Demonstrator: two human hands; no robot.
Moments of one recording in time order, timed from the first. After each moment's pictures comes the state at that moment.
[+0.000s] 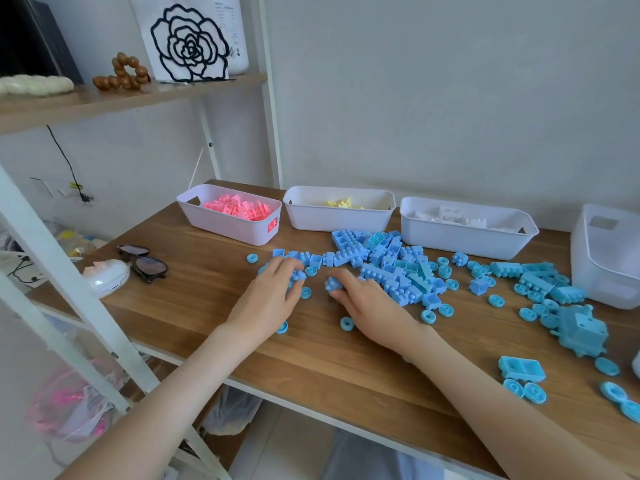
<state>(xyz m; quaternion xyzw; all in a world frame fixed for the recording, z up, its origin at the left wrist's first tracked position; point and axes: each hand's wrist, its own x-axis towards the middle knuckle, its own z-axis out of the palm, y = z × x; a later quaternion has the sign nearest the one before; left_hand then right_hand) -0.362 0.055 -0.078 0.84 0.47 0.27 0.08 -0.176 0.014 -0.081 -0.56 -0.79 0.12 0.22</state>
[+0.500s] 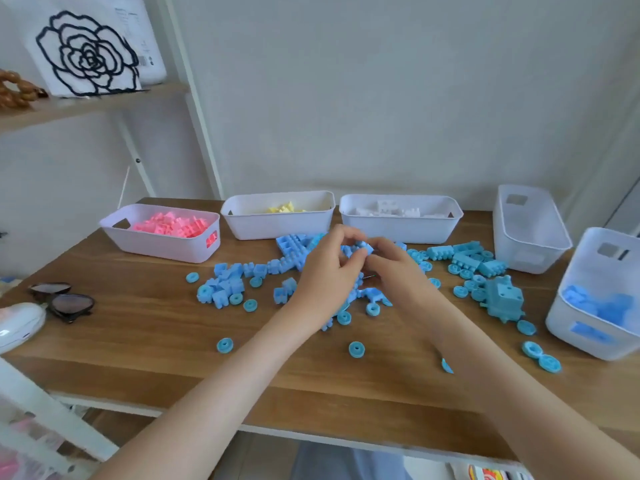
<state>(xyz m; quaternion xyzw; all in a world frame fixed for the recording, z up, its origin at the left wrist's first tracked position) -0.222 0.013 -0.026 0.77 0.34 0.38 0.39 -0.108 -0.026 -0.033 -0.59 -0.42 0.41 0.55</state>
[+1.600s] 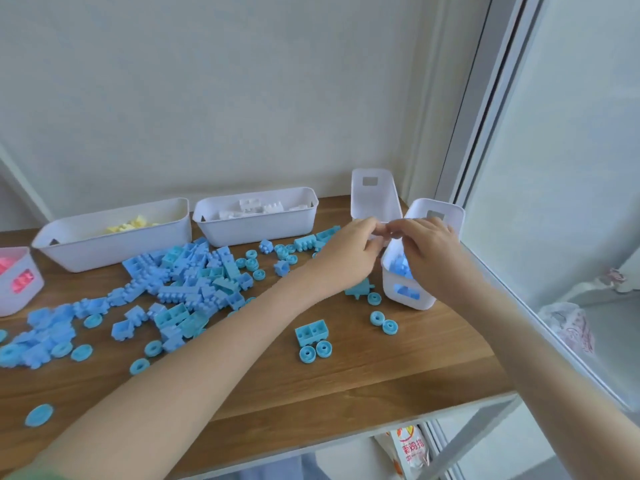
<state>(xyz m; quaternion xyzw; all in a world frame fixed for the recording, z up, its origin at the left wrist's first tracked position) -0.045 -0.059 -0.003 0.92 0.17 0.15 0.33 0.070 -0.161 -0.028 -0.80 -0.52 -0.13 0.27</state>
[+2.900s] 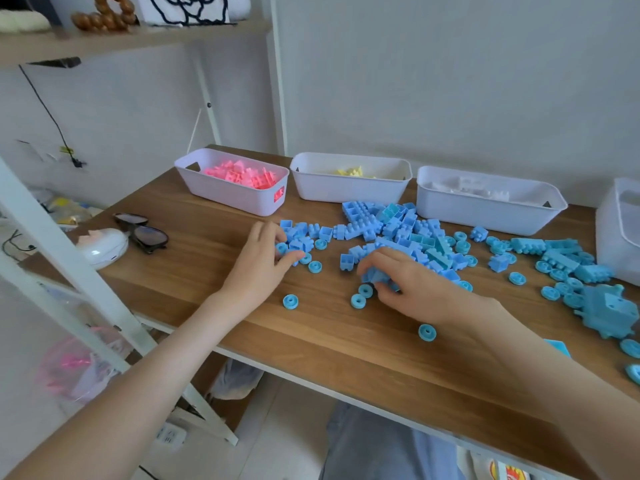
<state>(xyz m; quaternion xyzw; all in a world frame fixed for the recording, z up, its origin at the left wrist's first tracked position) -0.382 0.083 -0.093 0.78 0.52 0.31 0.15 -0.143 0.005 -0.070 -0.53 -0.81 0.20 0.17</state>
